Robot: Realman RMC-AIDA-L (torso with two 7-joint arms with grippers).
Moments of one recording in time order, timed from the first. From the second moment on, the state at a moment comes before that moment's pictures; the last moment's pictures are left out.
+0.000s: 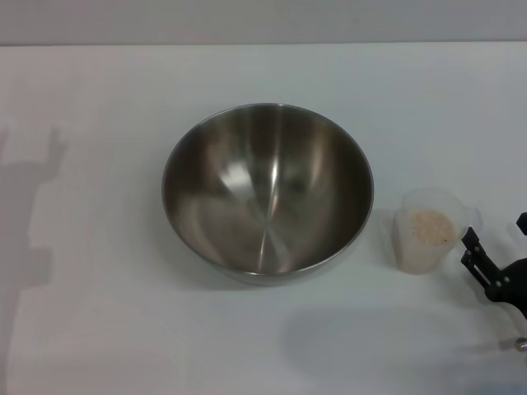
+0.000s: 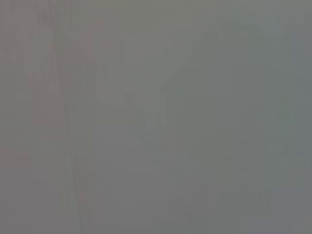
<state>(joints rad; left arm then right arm) -0.25 -2.07 -1.21 -0.36 2.55 1.26 0.16 0.12 2.09 -0.13 0.23 -1.58 -1.43 0.02</state>
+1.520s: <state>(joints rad) -0.23 -2.07 -1.21 -0.34 2.55 1.26 0.14 0.16 2.09 -0.12 0.23 -1.57 -1.44 0.02</state>
